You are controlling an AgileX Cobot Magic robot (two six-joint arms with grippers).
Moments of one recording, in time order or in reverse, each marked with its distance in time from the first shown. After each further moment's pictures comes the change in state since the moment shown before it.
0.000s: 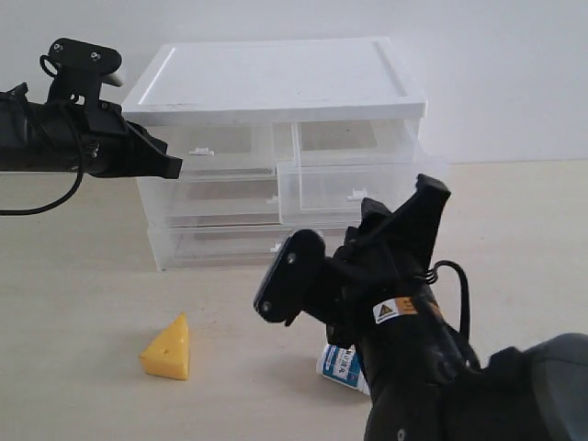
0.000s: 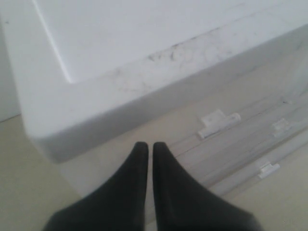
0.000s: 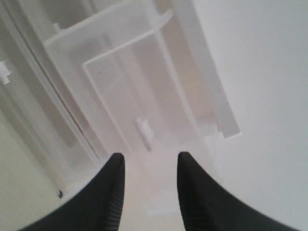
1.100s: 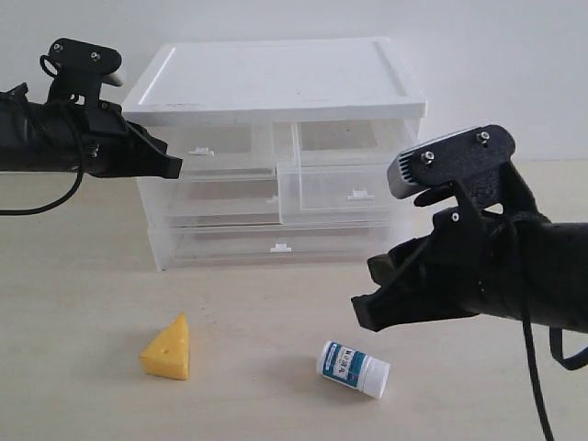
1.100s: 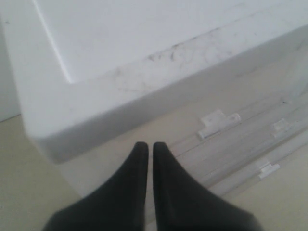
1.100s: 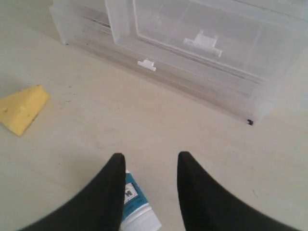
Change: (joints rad) left arm 0.000 0.000 0.000 0.000 0.000 0.000; right arm -0.388 -0.505 0.070 0.584 1.089 -0.054
